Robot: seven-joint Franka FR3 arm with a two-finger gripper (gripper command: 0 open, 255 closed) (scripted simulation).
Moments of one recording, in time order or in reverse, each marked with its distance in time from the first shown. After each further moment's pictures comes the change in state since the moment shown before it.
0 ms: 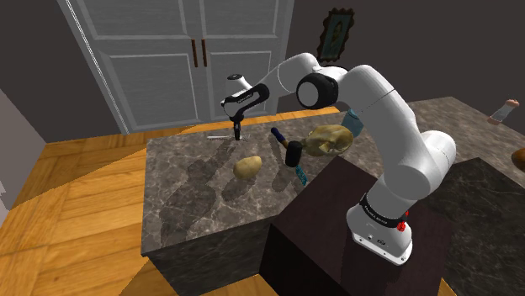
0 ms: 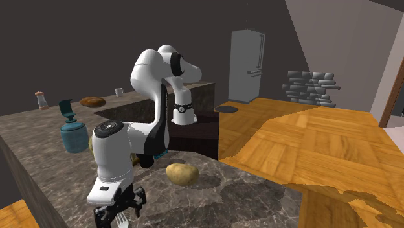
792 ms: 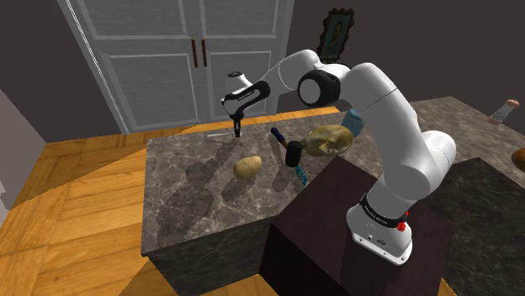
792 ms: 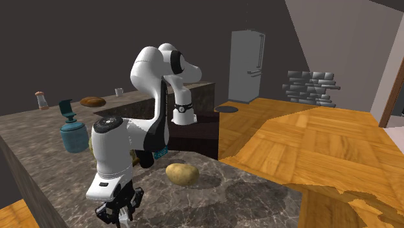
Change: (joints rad) arm -0.001 -0.031 0.001 -0.024 0.001 -0.007 0.000
